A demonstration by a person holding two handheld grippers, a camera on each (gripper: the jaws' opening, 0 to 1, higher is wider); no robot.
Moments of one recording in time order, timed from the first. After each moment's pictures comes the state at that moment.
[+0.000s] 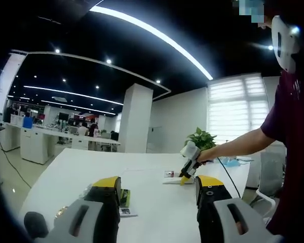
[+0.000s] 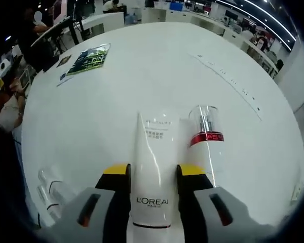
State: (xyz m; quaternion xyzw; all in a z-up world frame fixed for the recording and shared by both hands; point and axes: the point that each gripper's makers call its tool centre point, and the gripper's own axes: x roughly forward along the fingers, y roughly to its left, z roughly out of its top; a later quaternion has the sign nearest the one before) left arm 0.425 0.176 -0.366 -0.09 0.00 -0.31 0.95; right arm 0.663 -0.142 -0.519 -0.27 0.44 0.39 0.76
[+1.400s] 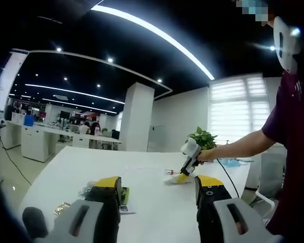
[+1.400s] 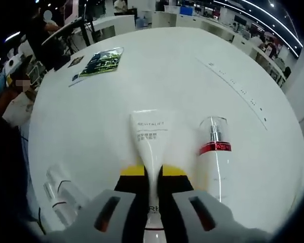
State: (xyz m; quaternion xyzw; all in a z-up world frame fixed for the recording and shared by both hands) left arm 0.421 0.173 -0.370 -0.10 0.01 -0.31 0.95; right arm 0.645 -0.126 -0.509 -0.28 0.41 0.44 0.75
